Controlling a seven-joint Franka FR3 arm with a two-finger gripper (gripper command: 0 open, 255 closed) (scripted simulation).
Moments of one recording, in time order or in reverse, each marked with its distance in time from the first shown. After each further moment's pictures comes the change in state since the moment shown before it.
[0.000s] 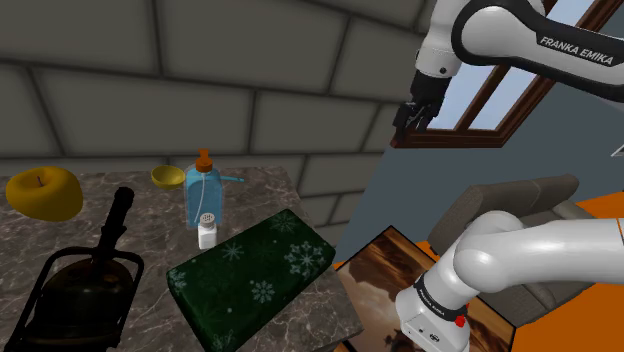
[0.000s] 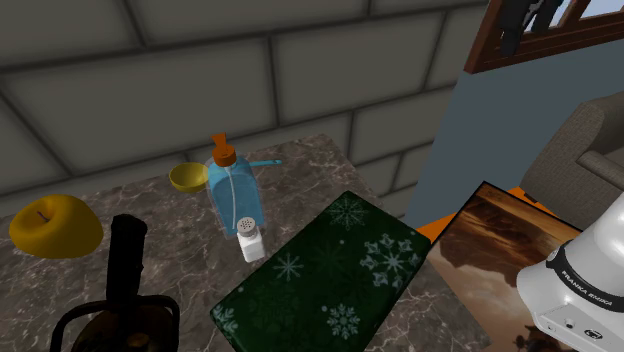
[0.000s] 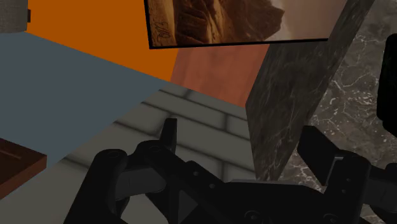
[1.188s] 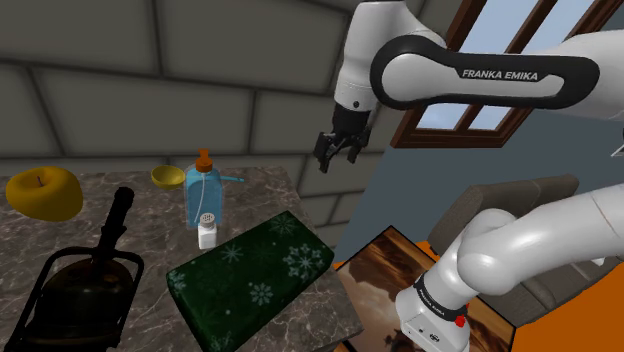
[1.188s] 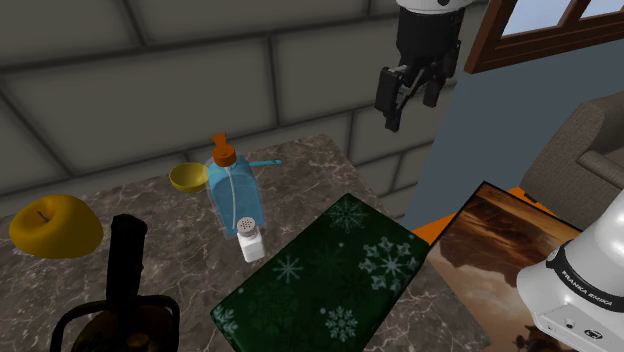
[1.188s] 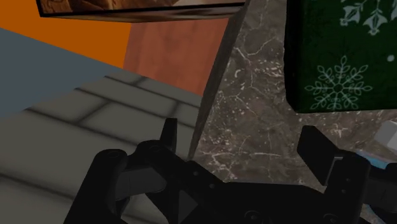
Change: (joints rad) arm 0.092 0.268 0.256 -0.015 0.189 0.307 0.308
